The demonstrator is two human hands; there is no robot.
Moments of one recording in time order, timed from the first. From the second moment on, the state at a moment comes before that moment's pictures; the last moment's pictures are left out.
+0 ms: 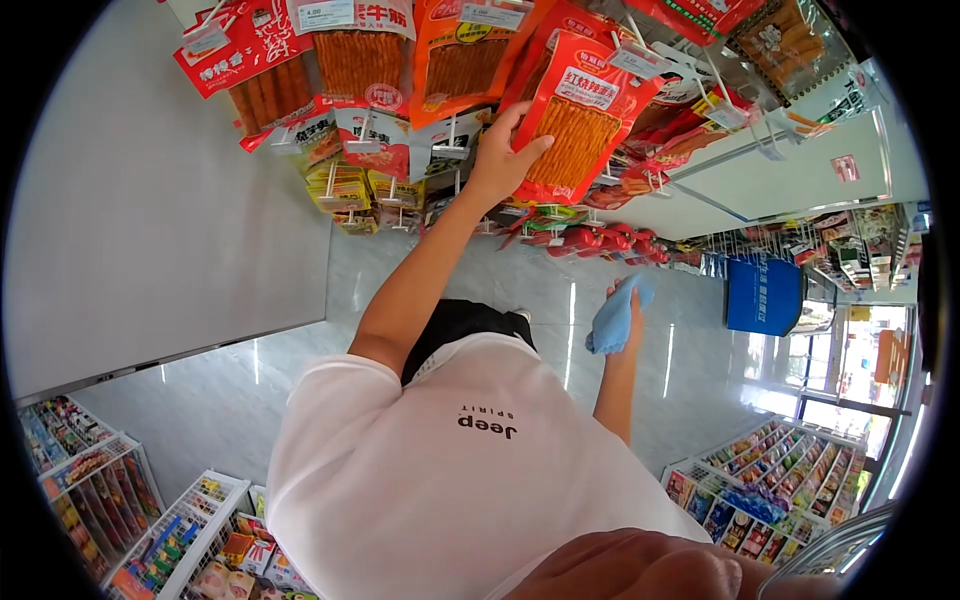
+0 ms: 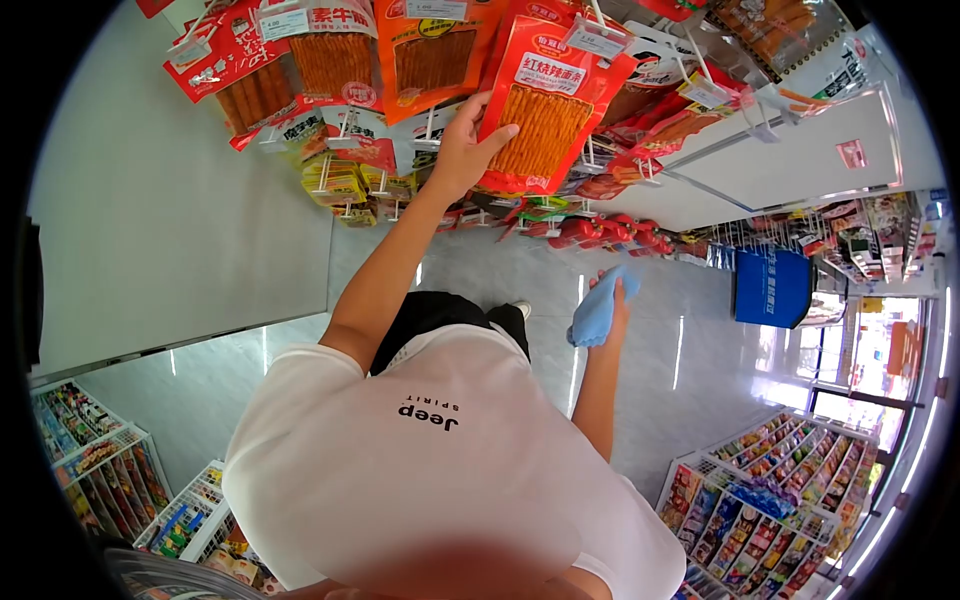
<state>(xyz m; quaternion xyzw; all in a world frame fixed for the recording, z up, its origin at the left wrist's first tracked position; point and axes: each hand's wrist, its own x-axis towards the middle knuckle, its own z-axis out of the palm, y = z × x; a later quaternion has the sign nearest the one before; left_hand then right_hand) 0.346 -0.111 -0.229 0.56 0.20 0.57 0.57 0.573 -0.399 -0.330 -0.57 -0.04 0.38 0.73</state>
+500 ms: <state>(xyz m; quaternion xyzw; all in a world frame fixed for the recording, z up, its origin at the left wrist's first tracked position) 0.360 -0.114 -0.223 0.48 0.16 0.57 0.65 0.563 -0.406 -0.320 -0.61 0.00 0.40 0.68</state>
